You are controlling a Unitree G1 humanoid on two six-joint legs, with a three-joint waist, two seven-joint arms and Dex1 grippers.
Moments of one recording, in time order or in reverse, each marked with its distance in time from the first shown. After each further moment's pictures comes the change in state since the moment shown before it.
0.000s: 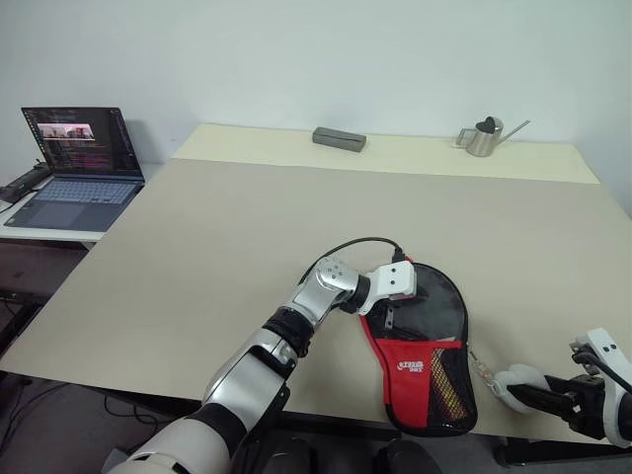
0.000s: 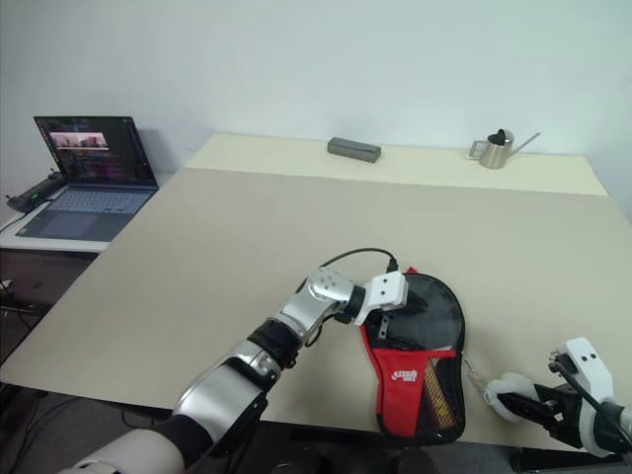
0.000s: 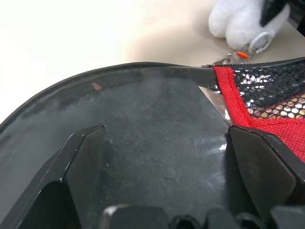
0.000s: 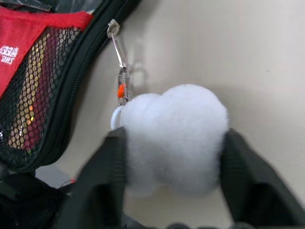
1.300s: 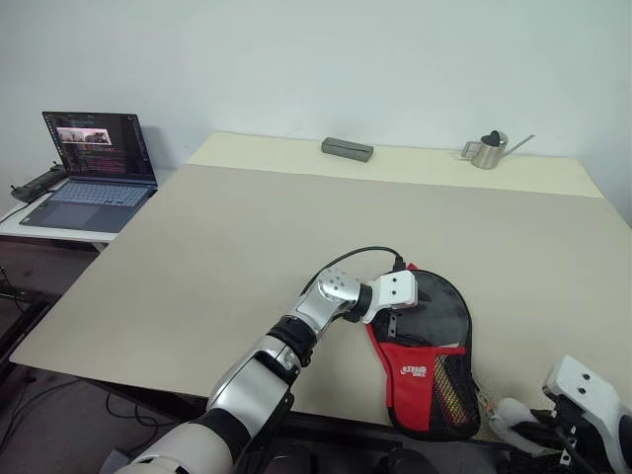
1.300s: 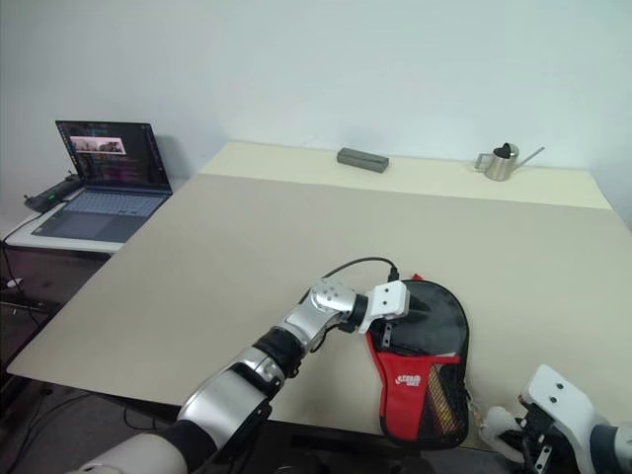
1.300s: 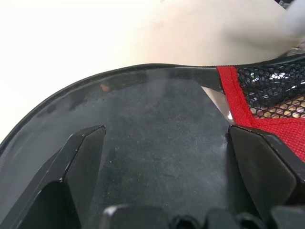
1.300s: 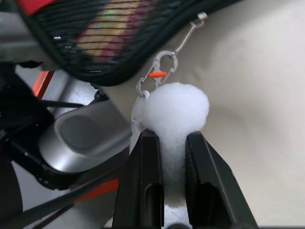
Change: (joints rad) left arm 0.033 -0.028 -0.007 0.075 0.019 -0.082 0.052; right arm 0.342 -0.186 0.070 -0.267 -0.315 -0.363 0.241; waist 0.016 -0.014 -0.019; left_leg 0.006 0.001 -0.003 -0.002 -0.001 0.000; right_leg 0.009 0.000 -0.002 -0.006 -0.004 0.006
